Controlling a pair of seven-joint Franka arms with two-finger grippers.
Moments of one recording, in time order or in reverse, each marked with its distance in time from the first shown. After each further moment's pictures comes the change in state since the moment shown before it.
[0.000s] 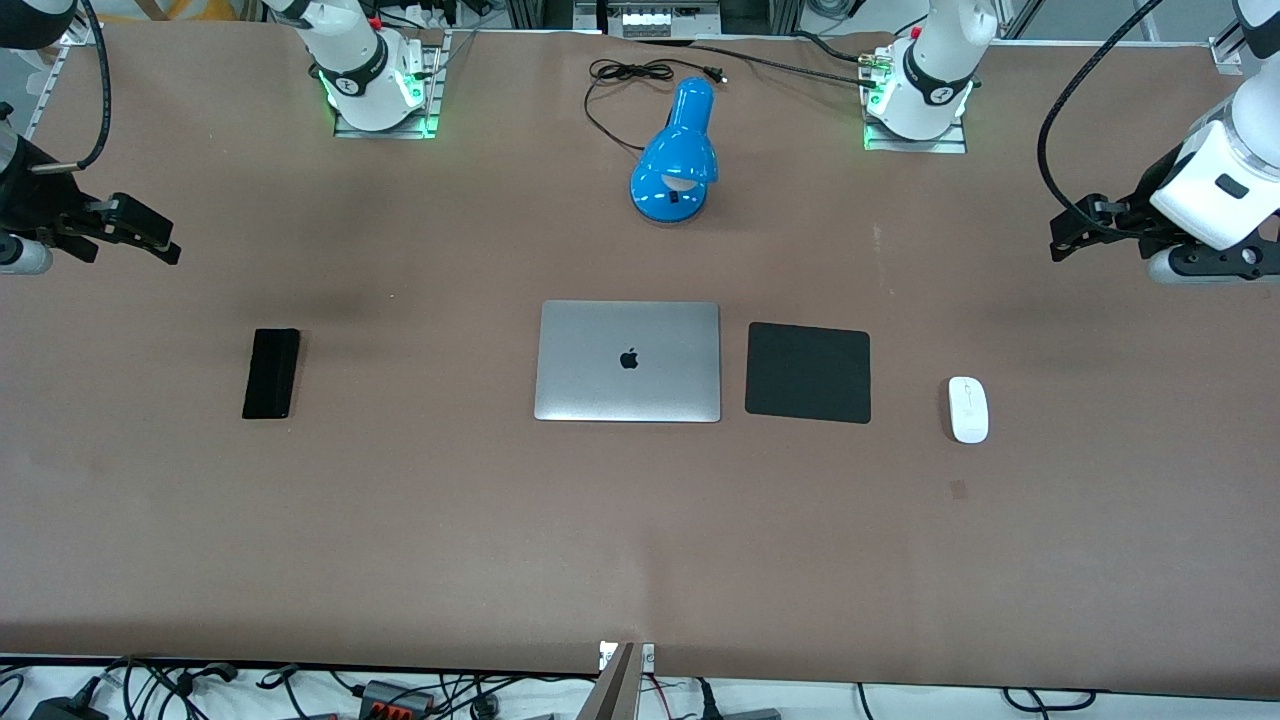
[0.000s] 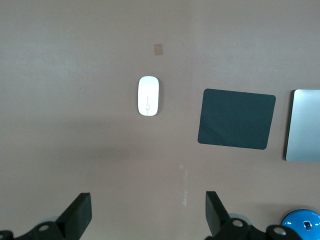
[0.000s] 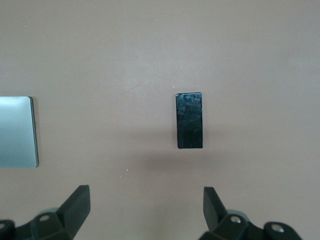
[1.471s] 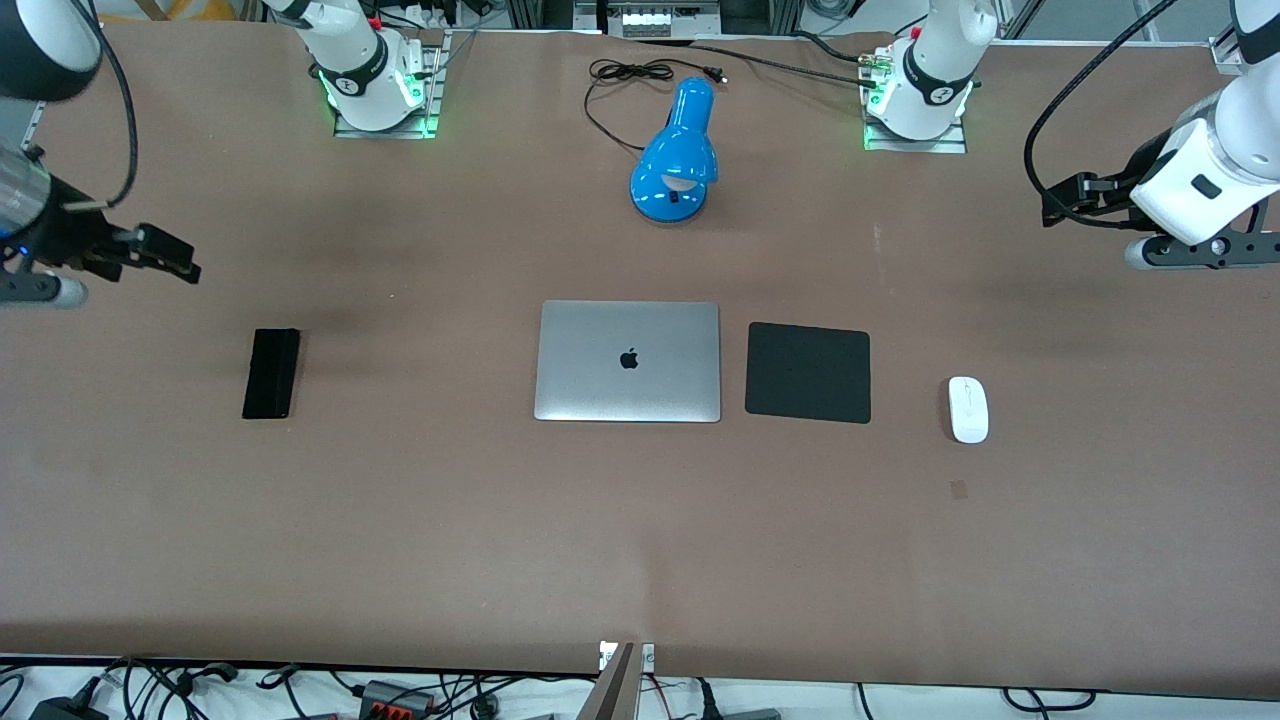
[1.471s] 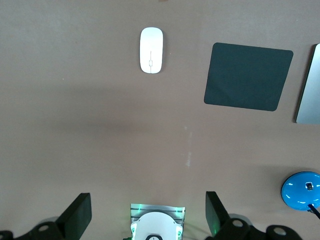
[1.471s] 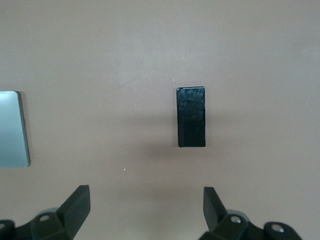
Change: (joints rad) left arm 0.001 0.007 0.003 0.000 0.000 -0.172 -0.003; right arm -0.004 0.096 0.000 -0.009 -0.001 0.037 -0.001
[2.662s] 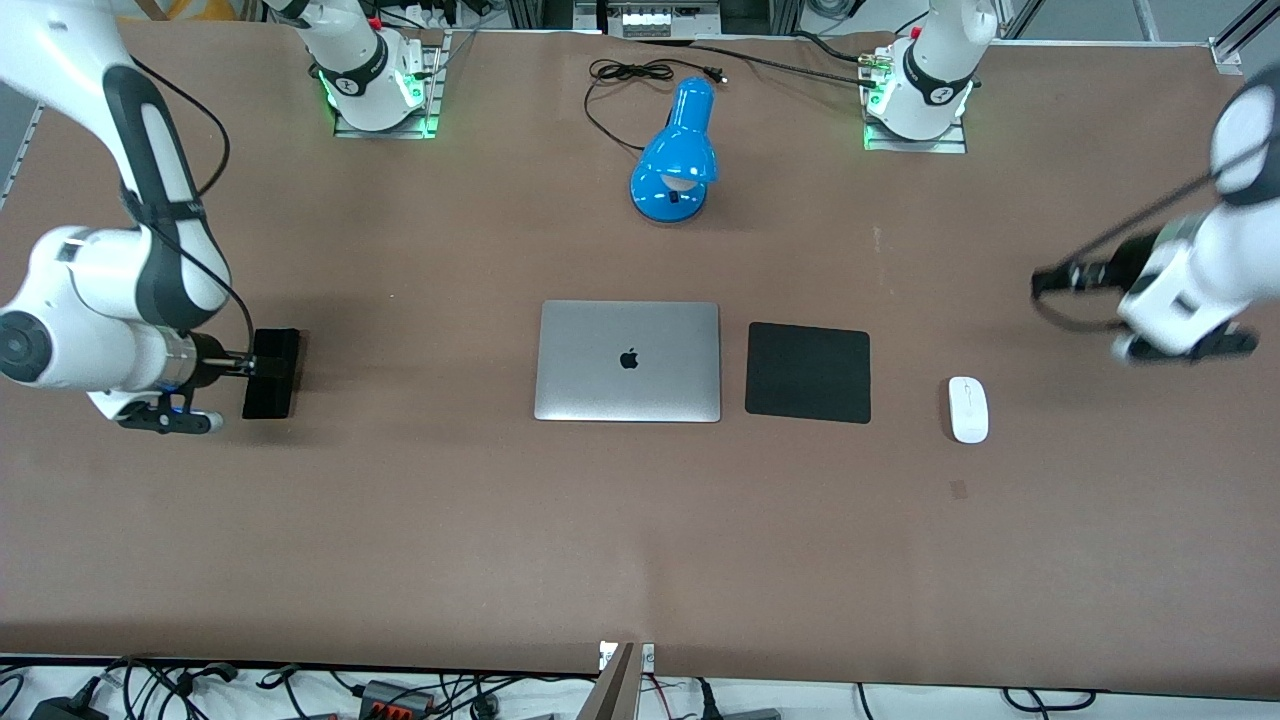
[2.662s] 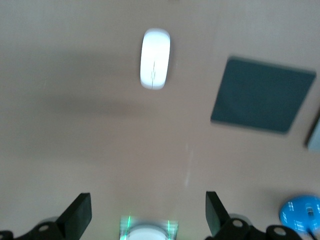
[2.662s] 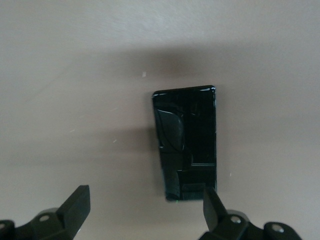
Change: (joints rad) left arm 0.067 0.261 0.005 0.049 -0.043 0.164 0.008; right arm -0.051 0.462 -0.017 -0.020 -0.012 0.277 0.000
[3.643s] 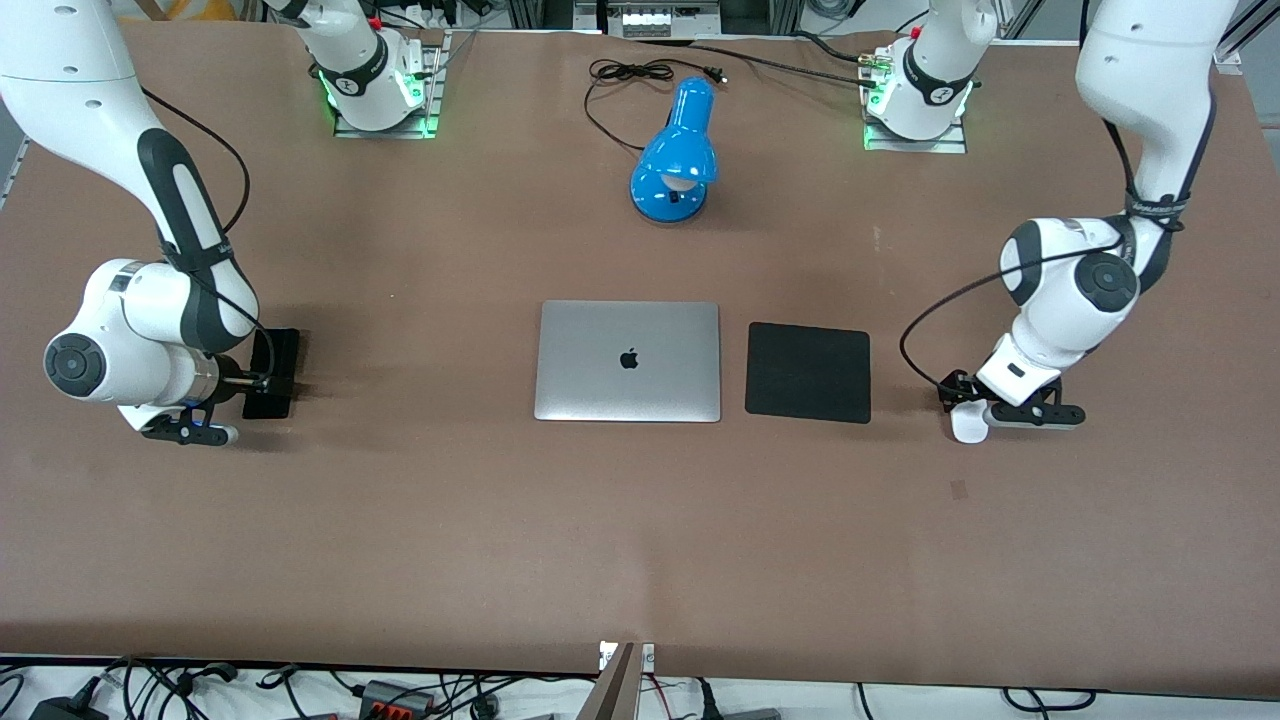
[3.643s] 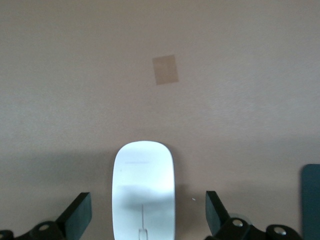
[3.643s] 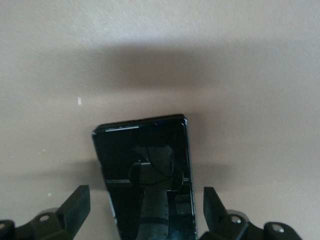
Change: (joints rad) left arm 0.015 0.189 0.000 -0.587 0.036 1.262 0.134; right arm -0.016 0.109 -0.030 -0.038 -0.029 0.188 0.000
